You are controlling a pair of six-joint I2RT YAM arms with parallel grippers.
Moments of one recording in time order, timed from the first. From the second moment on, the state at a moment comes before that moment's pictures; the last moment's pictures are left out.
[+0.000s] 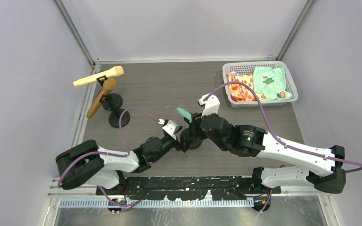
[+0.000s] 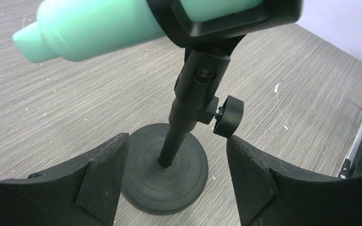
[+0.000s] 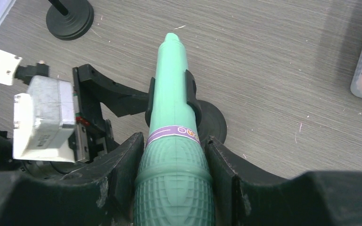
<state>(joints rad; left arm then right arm) -1.07 1.35 0.29 1.04 -0.26 -0.18 1.22 1.11 1.12 -0.60 0.63 0.52</state>
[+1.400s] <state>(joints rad) -1.07 1.04 0.29 0.80 -0.27 -0.14 1.22 0.66 1.05 -0.62 0.54 0.49</state>
